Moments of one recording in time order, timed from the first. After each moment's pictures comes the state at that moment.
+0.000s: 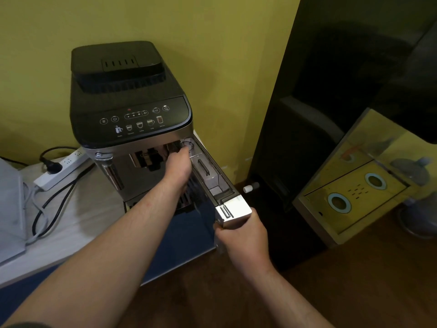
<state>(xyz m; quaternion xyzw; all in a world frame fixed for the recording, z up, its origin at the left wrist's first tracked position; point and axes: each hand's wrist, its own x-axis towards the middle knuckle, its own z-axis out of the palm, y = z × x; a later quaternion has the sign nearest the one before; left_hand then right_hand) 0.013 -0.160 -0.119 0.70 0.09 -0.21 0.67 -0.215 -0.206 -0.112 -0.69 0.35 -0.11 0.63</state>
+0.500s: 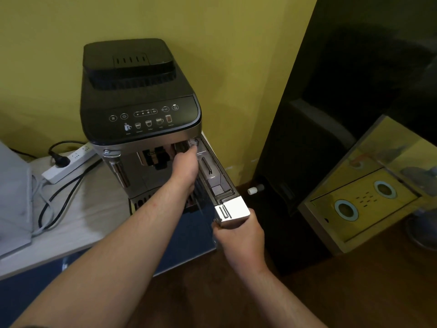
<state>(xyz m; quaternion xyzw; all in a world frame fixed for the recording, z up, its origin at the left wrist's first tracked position) 0.026 -0.163 -0.141 0.67 0.11 -0.21 0.70 -0.198 -0.199 -0.124 -0.70 0.35 -0.13 0.61</state>
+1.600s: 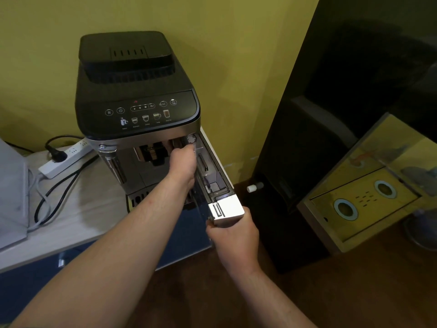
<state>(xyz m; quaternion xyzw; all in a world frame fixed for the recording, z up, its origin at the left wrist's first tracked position) -0.004 -0.165 -0.100 0.61 0.12 -0.19 0.76 -0.195 -0.193 -0.130 -0.69 0.35 -0.13 0.62</state>
